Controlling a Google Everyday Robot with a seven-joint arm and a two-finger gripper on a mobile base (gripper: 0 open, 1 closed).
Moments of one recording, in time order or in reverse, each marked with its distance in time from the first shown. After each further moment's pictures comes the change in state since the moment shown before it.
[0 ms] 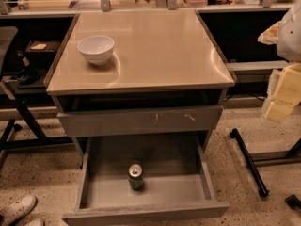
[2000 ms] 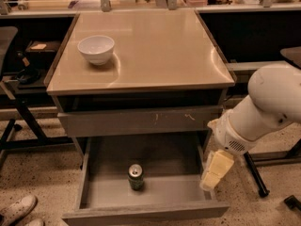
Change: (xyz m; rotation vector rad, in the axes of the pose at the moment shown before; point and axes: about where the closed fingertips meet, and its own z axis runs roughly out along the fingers) arm -0.005 0.089 0.227 -0.261 -0.143 0.112
